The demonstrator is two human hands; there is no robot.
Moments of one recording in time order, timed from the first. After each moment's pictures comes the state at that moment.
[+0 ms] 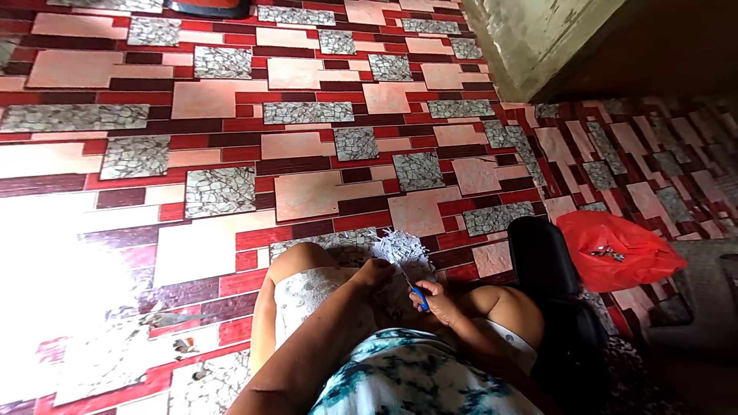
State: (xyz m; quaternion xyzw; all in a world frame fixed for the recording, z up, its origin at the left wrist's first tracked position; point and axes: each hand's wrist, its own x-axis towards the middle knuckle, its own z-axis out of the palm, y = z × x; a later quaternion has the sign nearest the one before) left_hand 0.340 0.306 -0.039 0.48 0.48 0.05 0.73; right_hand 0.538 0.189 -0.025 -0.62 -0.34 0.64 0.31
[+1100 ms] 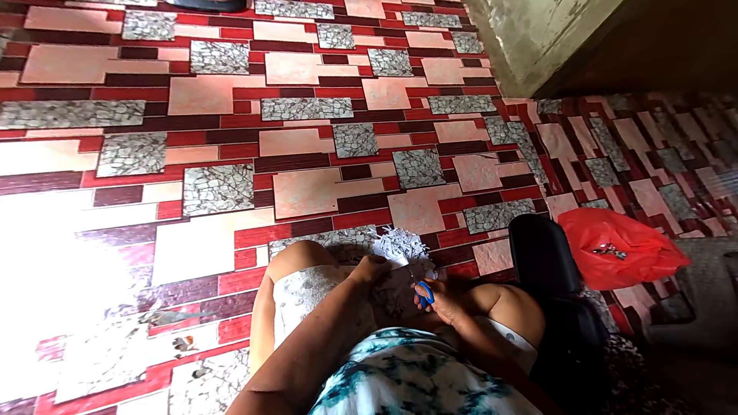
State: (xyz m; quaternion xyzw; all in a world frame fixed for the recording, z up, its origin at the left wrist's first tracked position) left_hand 0.341 0.306 -0.034 0.39 0.52 0.09 0.76; right_hand 0.545 0.190 -0.029 -0.62 -0.28 0.66 0.31
